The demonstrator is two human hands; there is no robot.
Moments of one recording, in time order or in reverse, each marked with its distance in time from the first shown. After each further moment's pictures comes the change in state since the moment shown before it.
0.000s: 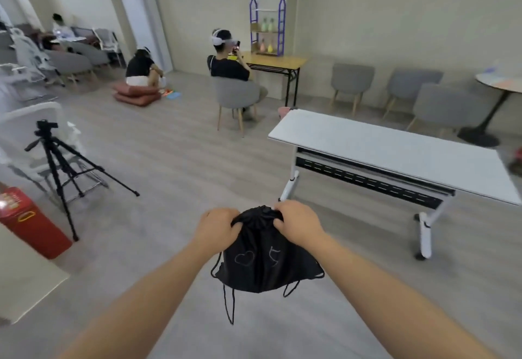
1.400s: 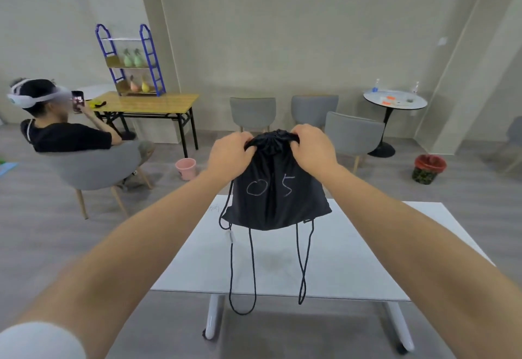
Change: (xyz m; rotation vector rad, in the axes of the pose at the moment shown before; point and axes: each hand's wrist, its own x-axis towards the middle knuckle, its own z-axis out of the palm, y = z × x) left_hand 0.987 0.291 0.001 -0.159 0.194 0.499; right_hand 0.662 0.574 -0.309 -0.115 0.597 0.429
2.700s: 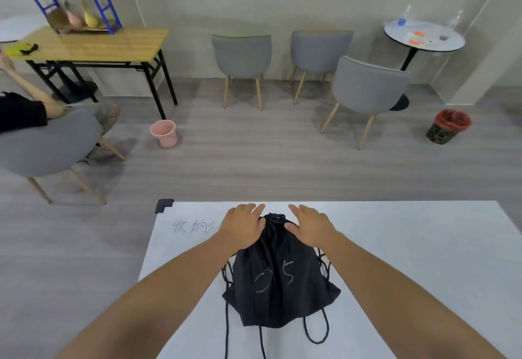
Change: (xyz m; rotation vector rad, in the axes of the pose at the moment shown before) left_hand 0.105 -0.179 0.327 0.157 -0.744 0.013; right_hand 0.076 0.149 0.340 -0.161 -0.934 0.208
